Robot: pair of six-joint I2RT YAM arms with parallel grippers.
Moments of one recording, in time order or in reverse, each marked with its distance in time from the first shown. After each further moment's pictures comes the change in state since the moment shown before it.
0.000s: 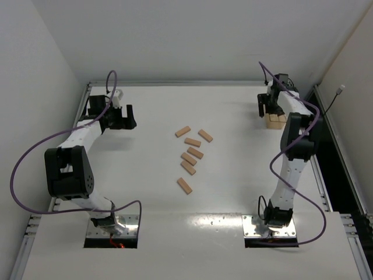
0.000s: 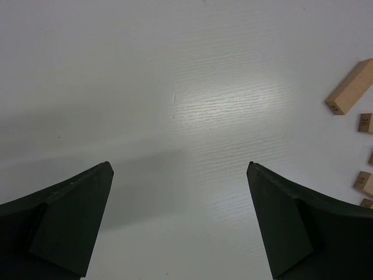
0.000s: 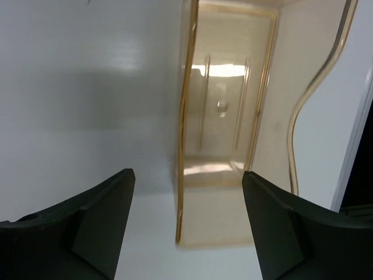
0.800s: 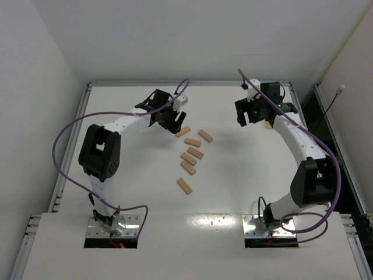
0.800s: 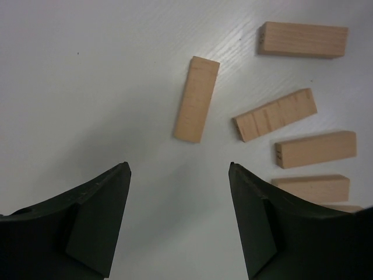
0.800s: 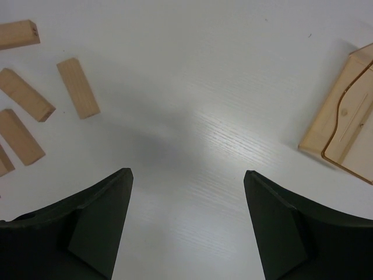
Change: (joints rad) left arm -0.536 0.272 0.301 -0.113 -0.113 0.131; right arm 0.246 -0.715 -0.563 0.098 -0.269 -0.059
